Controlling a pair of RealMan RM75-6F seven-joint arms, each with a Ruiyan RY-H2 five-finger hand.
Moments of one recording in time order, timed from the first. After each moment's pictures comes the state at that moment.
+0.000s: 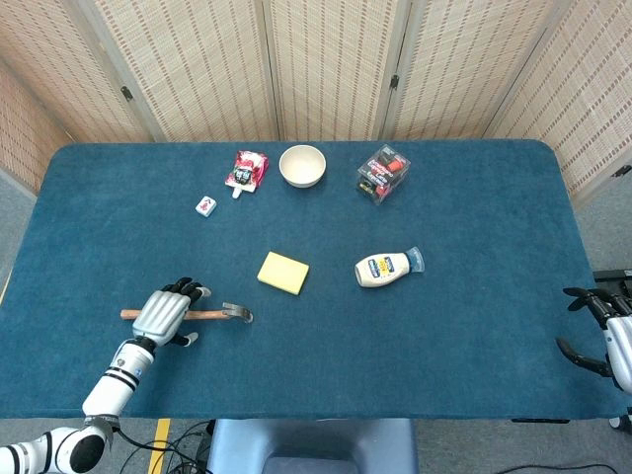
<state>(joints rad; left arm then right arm) -0.54 -1.37 -0.14 -1.62 1.14 0.93 0.42 0.04 -0.97 0.06 -1.64 -1.52 1.51 0.19</state>
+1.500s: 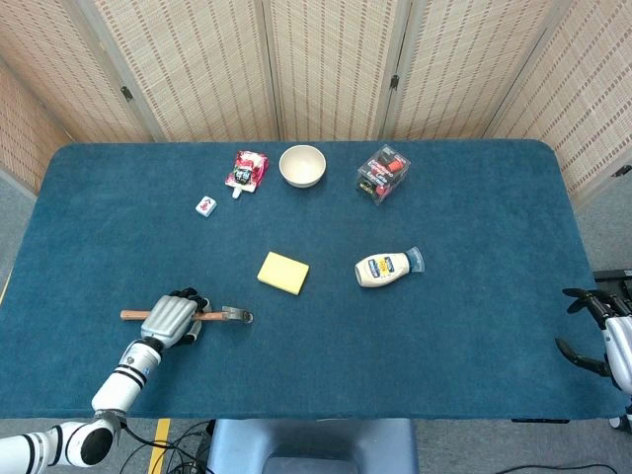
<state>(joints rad) -0.62 -1.41 -0.06 -1.56 1.05 0.90 0.40 0.05 -0.97 0.07 -1.64 -1.51 1.50 0.19</state>
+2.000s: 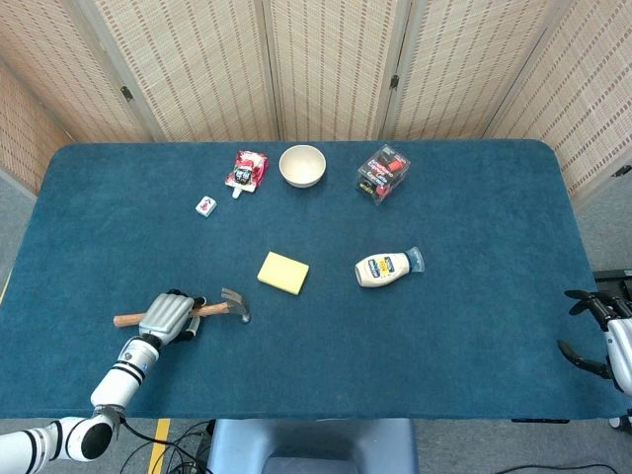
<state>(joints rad) -0.62 -1.42 -0.07 -1.51 1.06 0.88 0.32 0.04 -0.97 0.06 -1.65 -1.50 1.50 0.19</state>
